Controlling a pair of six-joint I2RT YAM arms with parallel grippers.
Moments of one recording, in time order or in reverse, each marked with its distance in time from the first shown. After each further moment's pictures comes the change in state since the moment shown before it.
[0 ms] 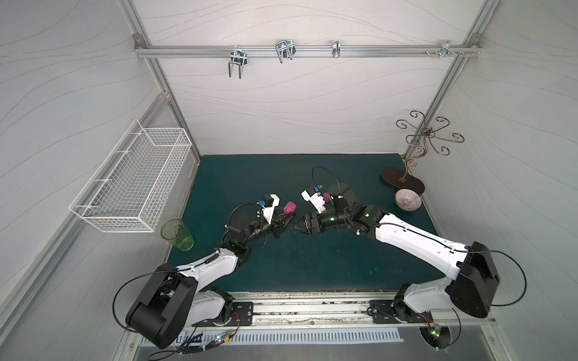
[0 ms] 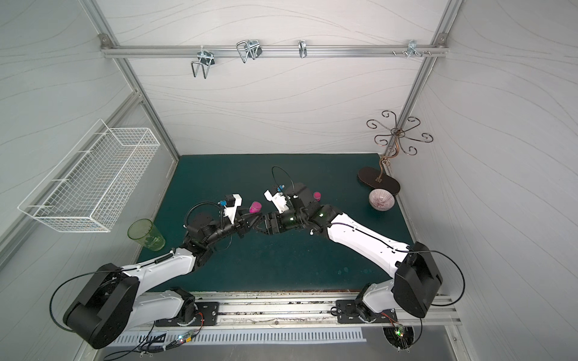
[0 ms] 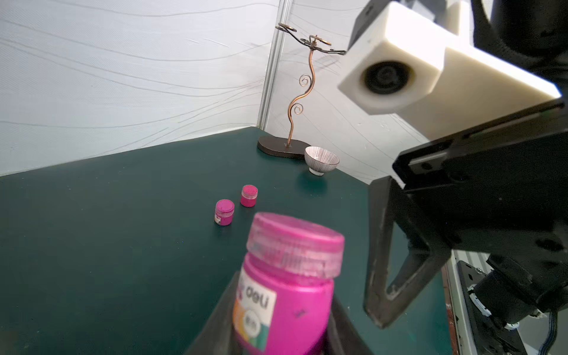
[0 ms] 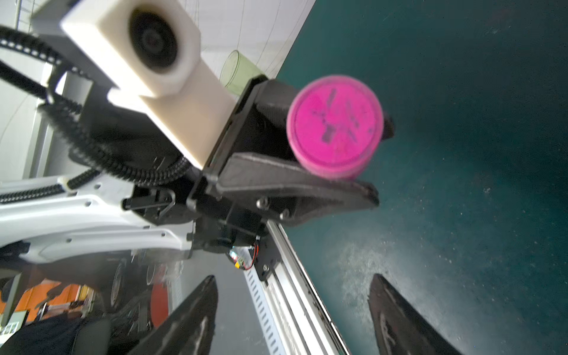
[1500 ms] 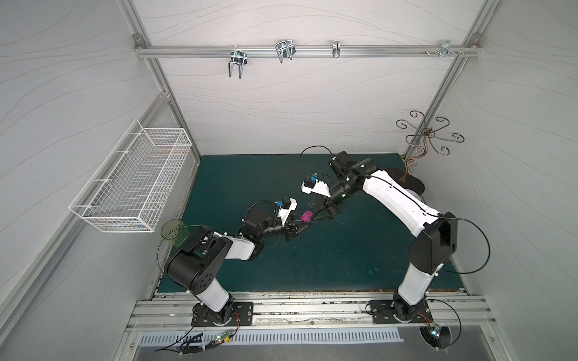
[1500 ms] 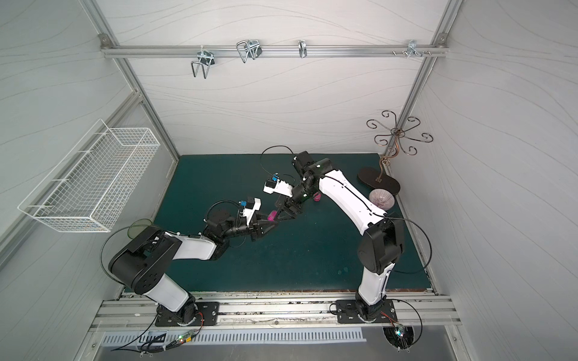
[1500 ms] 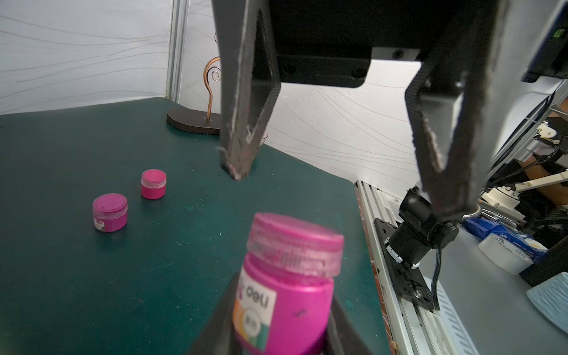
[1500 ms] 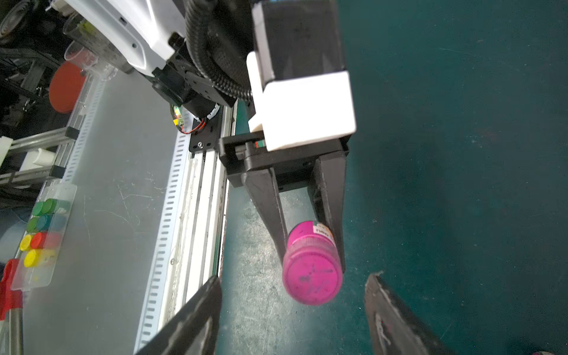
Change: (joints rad) left arm -0.076 0.384 0.100 0.291 0.291 -0.092; right arm -0.204 0.395 0.634 -0.858 -0.161 -1.297
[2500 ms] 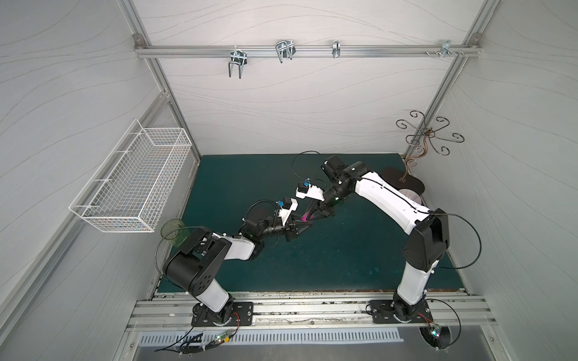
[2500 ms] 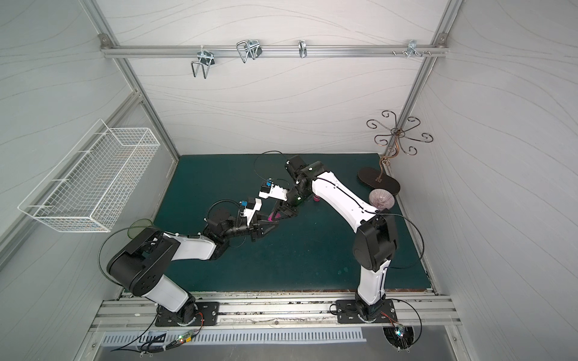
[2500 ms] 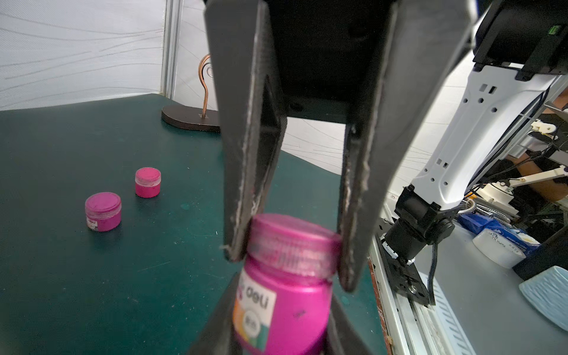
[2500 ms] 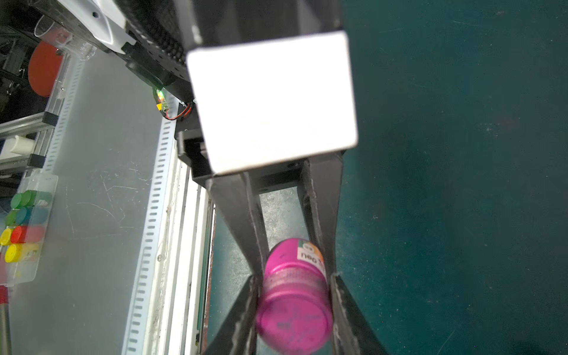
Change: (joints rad) left arm -0.002 -0.016 0.007 -0.042 0.003 0.013; right arm 0.047 0.047 -0.006 0.042 0.055 0.042
